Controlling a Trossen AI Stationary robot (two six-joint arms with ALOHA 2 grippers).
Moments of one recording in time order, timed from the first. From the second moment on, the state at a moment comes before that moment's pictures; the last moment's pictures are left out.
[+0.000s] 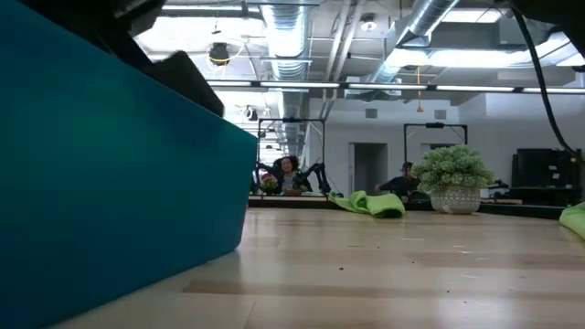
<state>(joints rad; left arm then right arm) -0.09 0.36 0.63 -1.20 -0.30 -0.82 0.44 2.60 2.33 -0.44 0.13 1.36</state>
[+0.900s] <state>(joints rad) -0.09 0.36 0.63 -1.19 -0.29 -0.84 0.42 2.51 2.35 -0.86 -0.04 1.30</state>
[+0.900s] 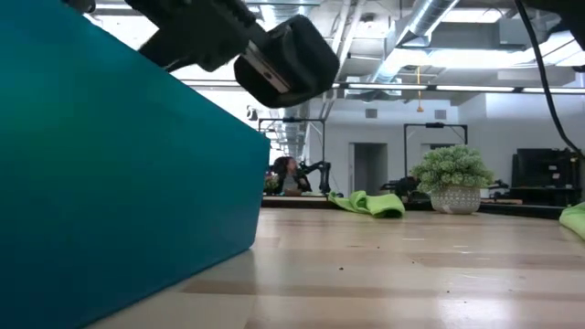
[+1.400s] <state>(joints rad) -0.09 0.36 0.63 -1.15 -0.25 -0.84 0.39 2.40 2.35 -1.12 -0.15 1.31</state>
